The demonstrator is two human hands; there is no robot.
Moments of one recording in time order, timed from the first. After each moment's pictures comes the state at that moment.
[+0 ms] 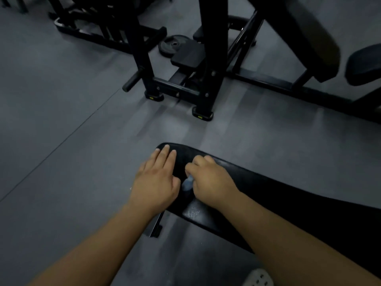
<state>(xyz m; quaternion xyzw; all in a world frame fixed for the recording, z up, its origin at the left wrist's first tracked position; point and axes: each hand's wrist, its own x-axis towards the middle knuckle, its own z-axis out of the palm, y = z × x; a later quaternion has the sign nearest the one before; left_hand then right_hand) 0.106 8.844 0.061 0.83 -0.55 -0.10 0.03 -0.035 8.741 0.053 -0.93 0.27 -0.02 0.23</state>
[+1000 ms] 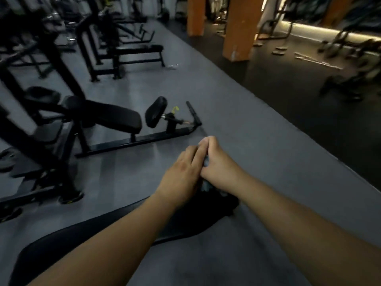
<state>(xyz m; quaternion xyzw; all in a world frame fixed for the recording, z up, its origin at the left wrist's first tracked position) -0.448 8.895 0.450 0.36 -0.91 -0.07 0.20 -0.584 8.920 0.481 -0.64 0.64 -0.34 0.26</state>
